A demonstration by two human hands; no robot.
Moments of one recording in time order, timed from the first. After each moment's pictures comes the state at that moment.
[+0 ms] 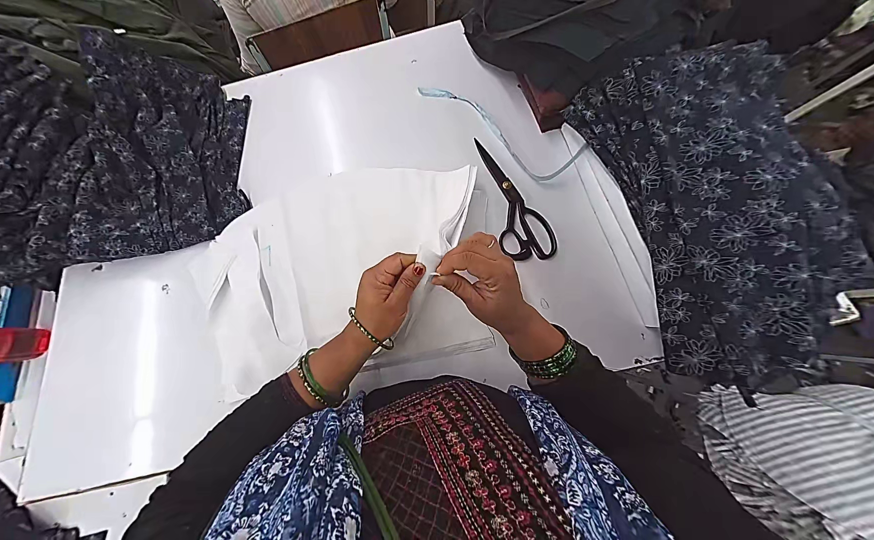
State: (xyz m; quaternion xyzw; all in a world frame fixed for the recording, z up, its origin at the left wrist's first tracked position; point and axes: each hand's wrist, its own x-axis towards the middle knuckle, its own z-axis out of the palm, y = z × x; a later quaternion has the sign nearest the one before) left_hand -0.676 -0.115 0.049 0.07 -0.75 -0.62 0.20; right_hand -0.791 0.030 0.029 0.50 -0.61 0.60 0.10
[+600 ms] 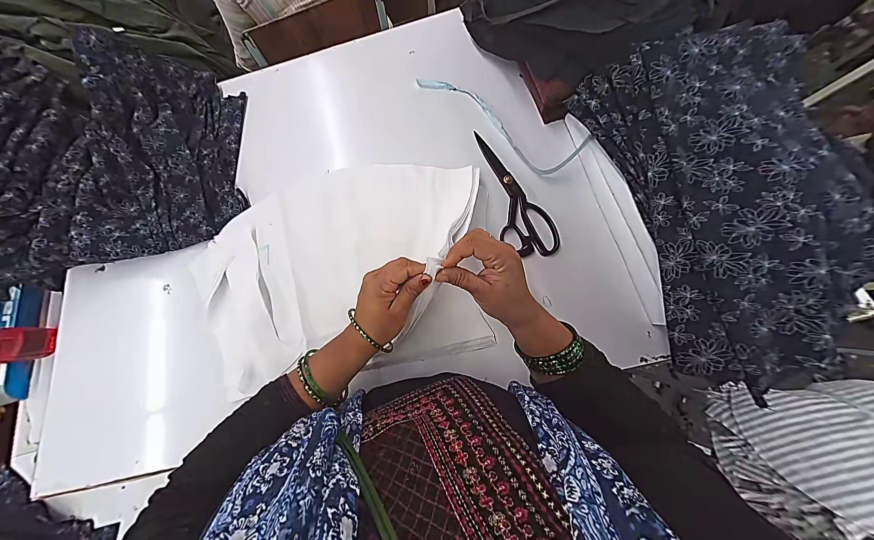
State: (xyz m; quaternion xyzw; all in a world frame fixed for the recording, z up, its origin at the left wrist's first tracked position) left_hand -0.675 -0.118 0.038 0.00 -0.80 -0.56 0.22; right_hand -0.794 0.036 0.032 0.43 -0.61 0.66 -0.04
